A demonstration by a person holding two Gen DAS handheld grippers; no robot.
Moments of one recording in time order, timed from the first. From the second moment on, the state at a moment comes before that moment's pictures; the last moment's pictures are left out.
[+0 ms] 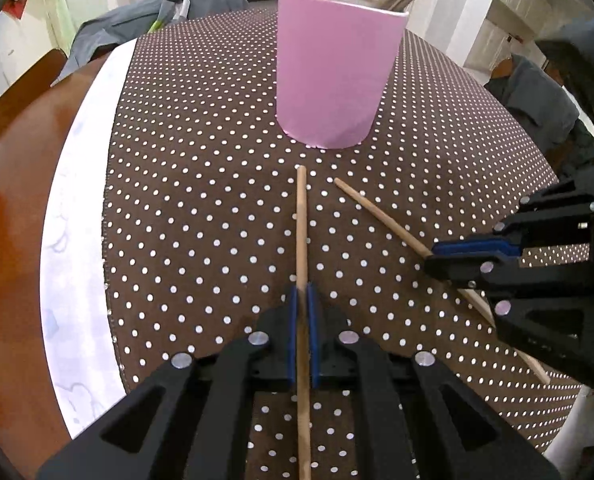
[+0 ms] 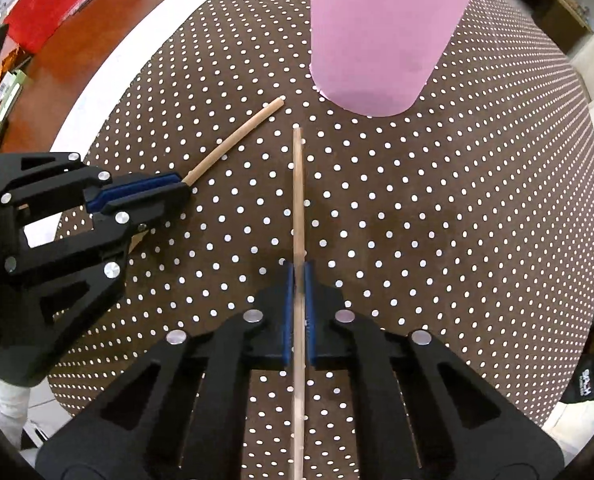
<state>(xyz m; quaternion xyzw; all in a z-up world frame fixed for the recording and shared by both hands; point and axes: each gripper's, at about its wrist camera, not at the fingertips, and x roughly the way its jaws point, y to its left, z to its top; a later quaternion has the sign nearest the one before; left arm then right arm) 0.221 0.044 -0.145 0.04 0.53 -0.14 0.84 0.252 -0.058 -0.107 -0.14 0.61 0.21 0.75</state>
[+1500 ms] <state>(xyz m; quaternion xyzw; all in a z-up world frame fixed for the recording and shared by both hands) 0.174 0.054 0.046 -0.06 0.09 -0.11 0.99 0.166 -0.120 0.078 0.04 0.09 0.25 0.96</state>
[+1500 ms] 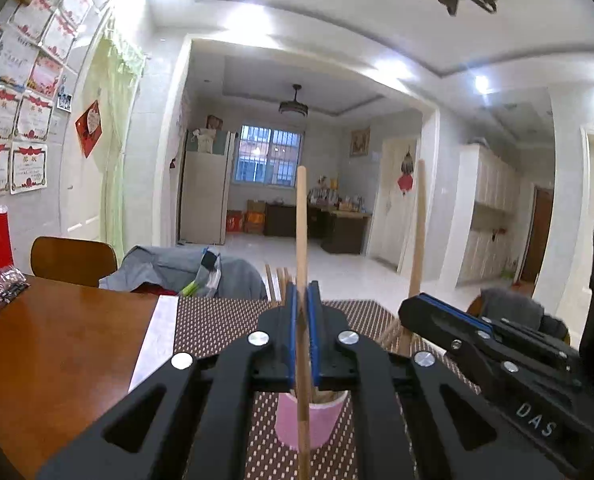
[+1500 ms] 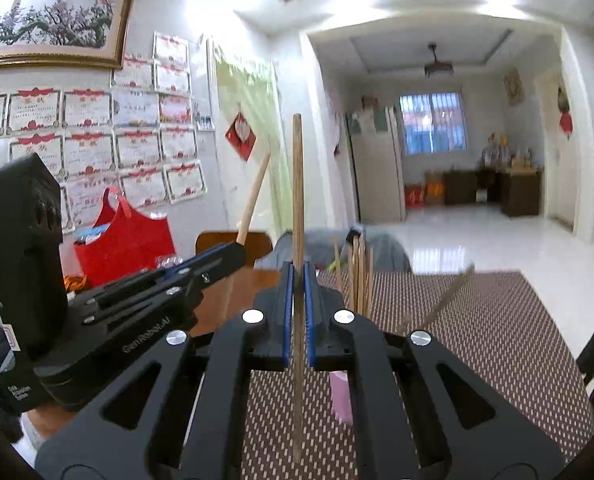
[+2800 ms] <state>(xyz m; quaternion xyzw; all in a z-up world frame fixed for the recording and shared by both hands) 0.296 0.037 -0.011 -0.14 0.01 -0.13 0.98 0.245 -0.129 0.058 0.08 0.05 0.17 0.98</state>
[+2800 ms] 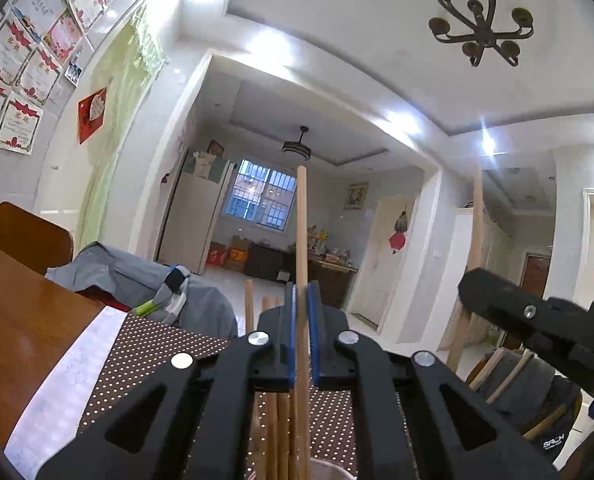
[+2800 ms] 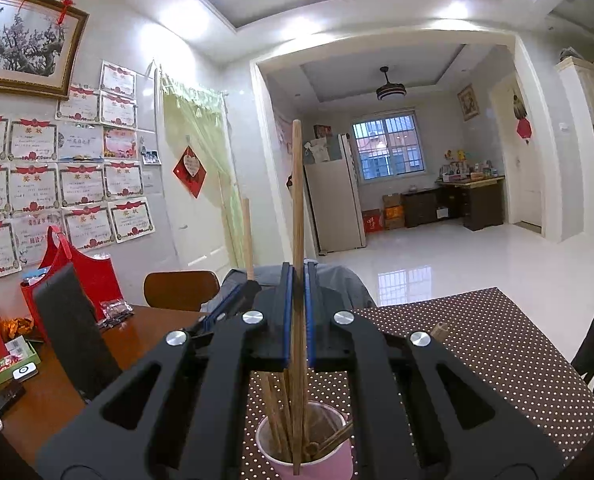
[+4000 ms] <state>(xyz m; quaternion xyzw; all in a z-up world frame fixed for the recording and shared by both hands) 0.268 0.047 0.018 -0.08 0.09 -0.07 0.99 0.242 -0.120 0.043 0.08 0.02 0.16 0.98</state>
